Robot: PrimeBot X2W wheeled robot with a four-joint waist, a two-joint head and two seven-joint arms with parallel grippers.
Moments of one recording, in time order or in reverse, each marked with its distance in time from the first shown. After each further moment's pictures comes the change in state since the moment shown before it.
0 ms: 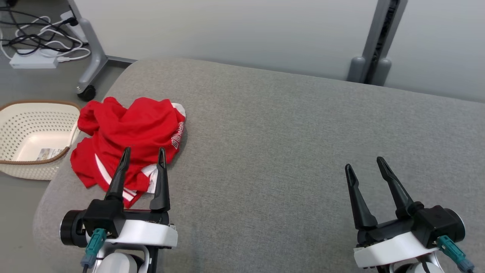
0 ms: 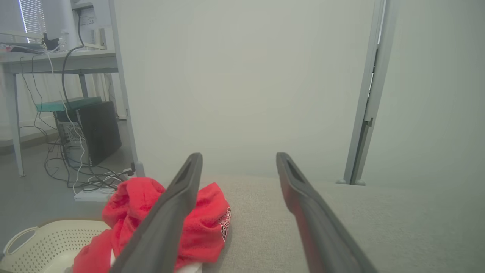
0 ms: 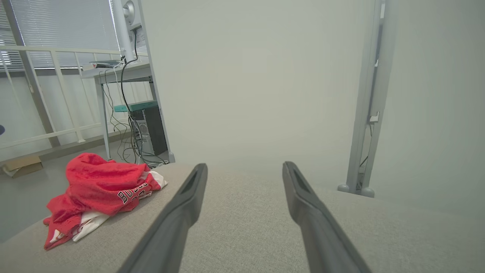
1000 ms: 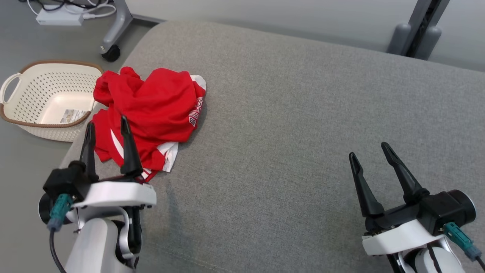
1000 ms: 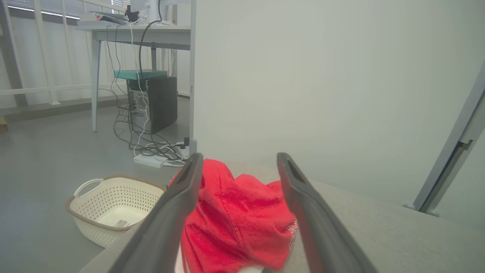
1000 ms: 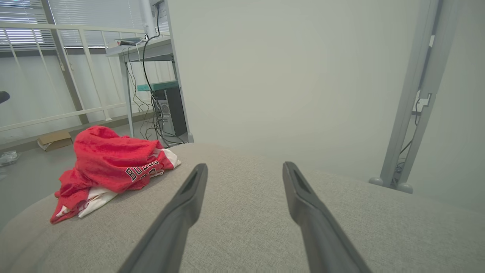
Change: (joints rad) left arm -0.129 0.000 0.072 0.084 -0.157 0.083 0.000; right arm -0.054 -0.079 0.033 0.003 0.004 0.001 0.000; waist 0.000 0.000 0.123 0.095
